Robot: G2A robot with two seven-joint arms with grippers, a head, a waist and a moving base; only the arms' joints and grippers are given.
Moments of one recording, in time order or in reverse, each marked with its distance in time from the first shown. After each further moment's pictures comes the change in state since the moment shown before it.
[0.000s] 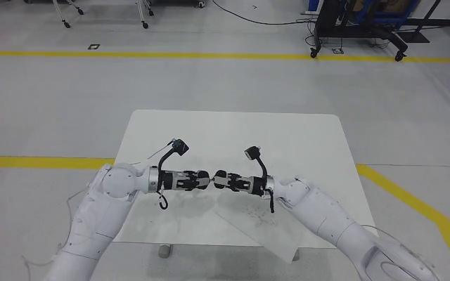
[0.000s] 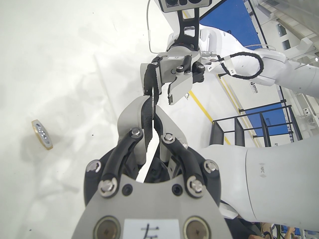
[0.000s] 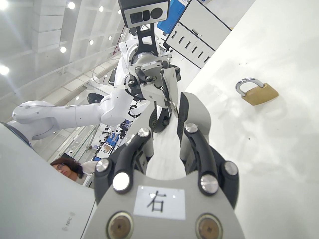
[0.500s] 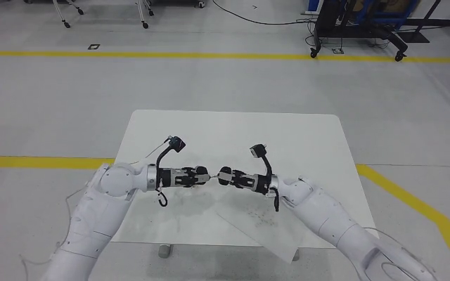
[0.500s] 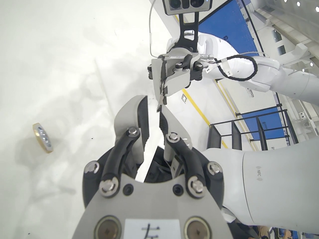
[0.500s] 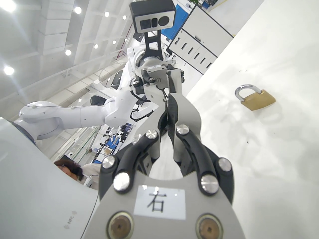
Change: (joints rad) left arm -0.011 0.015 -0.014 0.021 0.016 0.015 0.078; right arm -0.029 0.000 0.074 0.016 0.006 -0.060 -0.015
